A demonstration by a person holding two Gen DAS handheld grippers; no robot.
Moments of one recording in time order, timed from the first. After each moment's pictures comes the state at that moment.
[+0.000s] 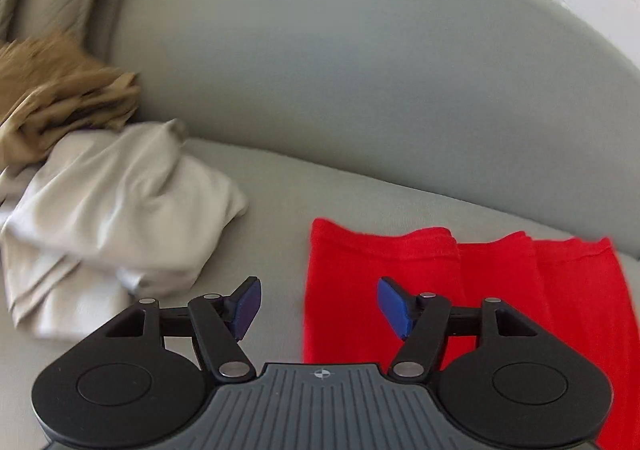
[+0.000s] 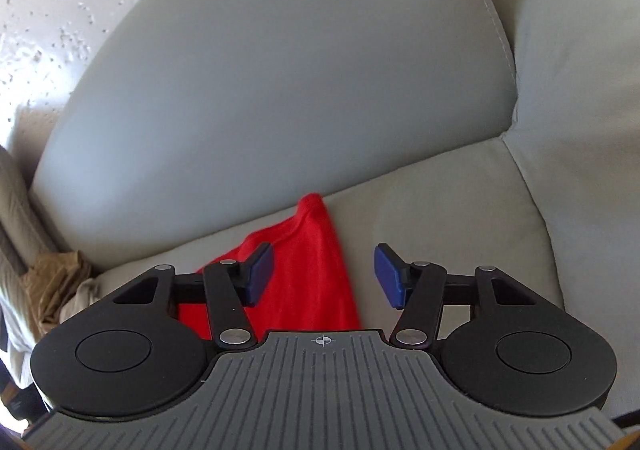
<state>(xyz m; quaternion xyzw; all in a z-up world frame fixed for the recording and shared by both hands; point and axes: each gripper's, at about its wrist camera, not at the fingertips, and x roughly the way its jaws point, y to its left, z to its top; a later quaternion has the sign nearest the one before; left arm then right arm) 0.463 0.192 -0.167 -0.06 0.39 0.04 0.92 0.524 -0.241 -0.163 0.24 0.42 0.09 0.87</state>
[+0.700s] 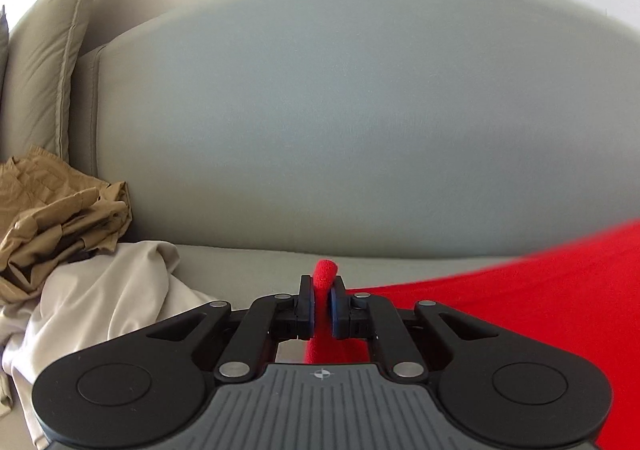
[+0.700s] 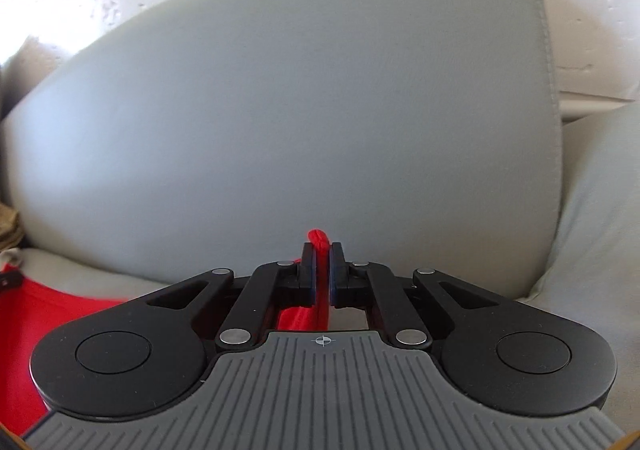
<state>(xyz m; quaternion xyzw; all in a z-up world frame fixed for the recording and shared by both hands) 0.504 0.181 -0.165 0.05 0.33 0.08 0.94 0.547 -0.179 -0.171 0.06 0.31 0.06 0.95</state>
